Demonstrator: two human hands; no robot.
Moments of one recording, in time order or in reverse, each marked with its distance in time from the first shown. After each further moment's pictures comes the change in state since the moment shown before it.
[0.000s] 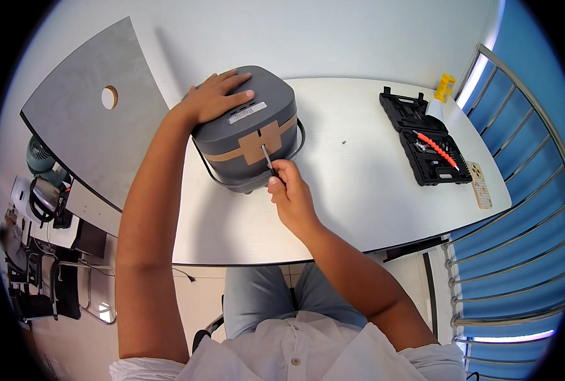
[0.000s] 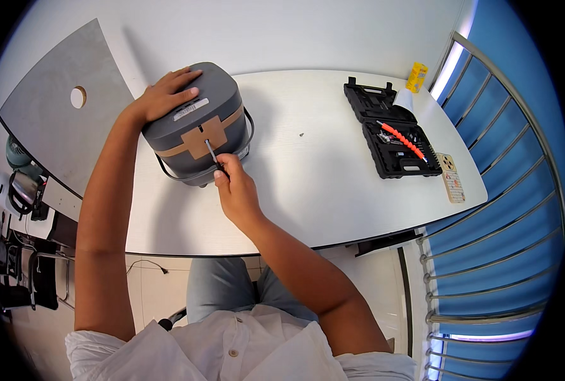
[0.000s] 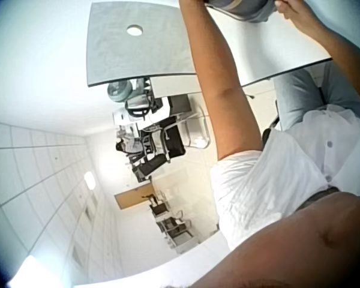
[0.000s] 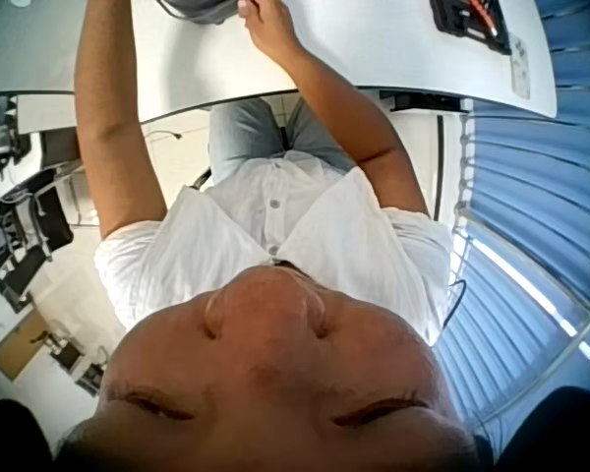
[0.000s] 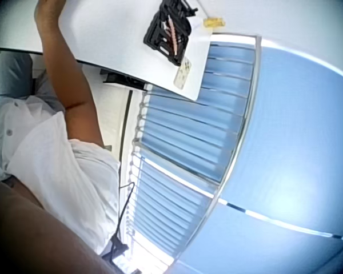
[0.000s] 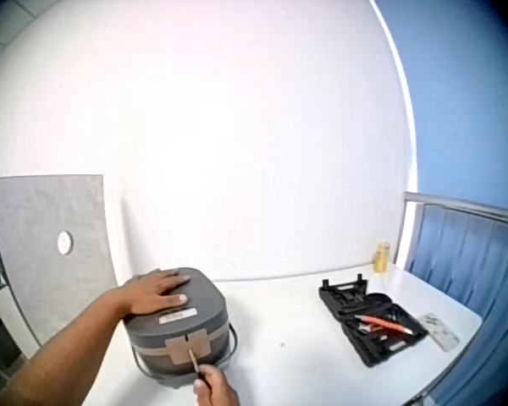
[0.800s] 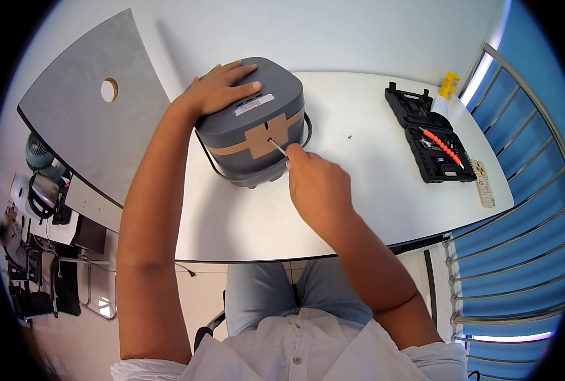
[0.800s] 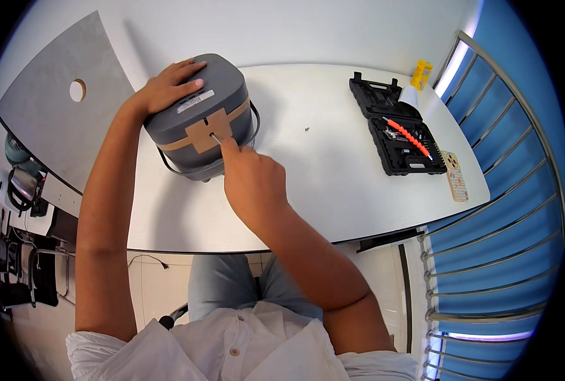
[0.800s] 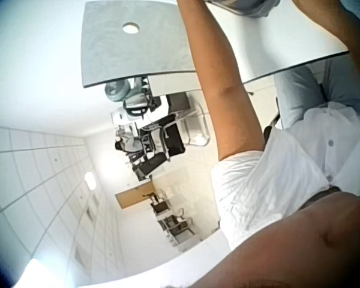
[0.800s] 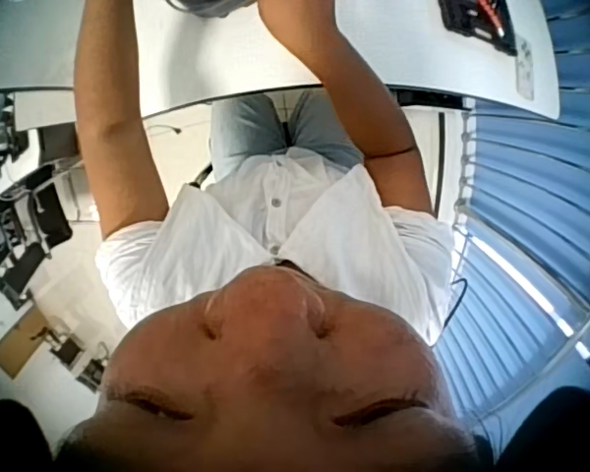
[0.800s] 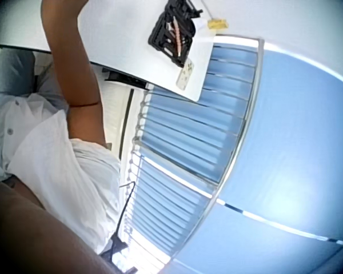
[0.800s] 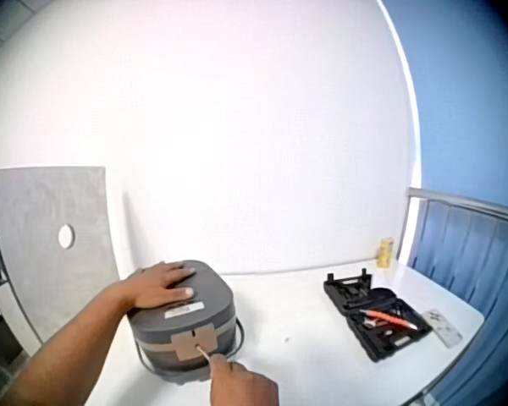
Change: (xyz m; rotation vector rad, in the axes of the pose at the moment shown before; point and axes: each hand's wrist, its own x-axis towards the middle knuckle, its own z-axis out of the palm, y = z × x) left_hand 0.001 -0.003 0.003 -0.037 0.032 0.029; right_hand 0.009 -0.077 -0.029 -0.991 -0.070 -0.163
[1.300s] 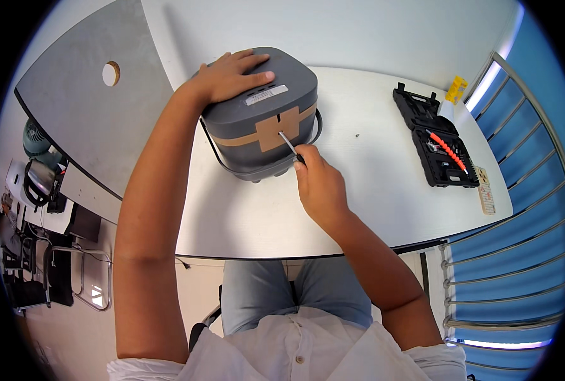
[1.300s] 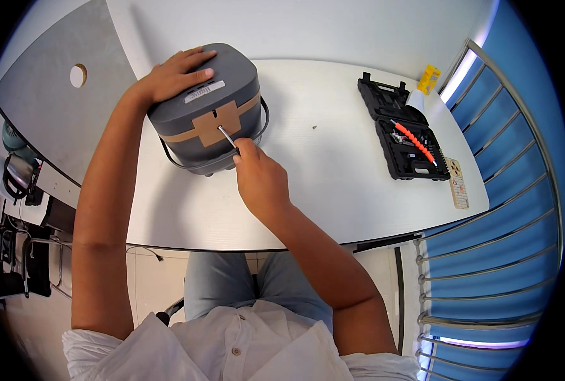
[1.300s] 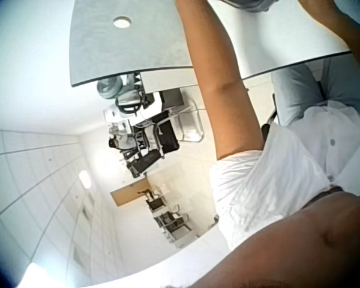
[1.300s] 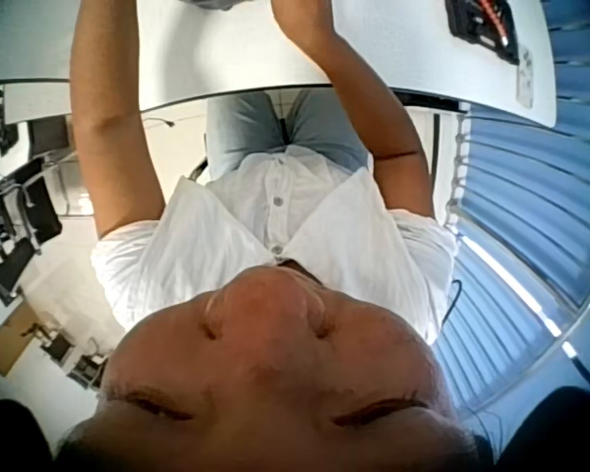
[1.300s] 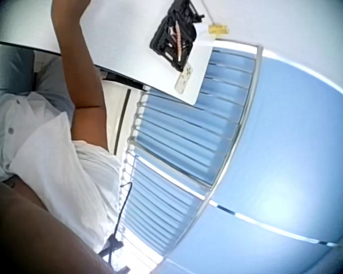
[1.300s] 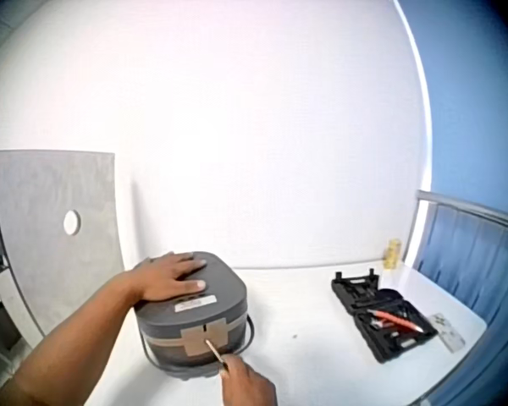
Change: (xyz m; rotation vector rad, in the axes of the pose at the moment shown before) left_hand 0.001 0.000 0.003 0.019 0.017 0.006; right_hand -0.005 0.025 0.048 0.275 0.083 0.003
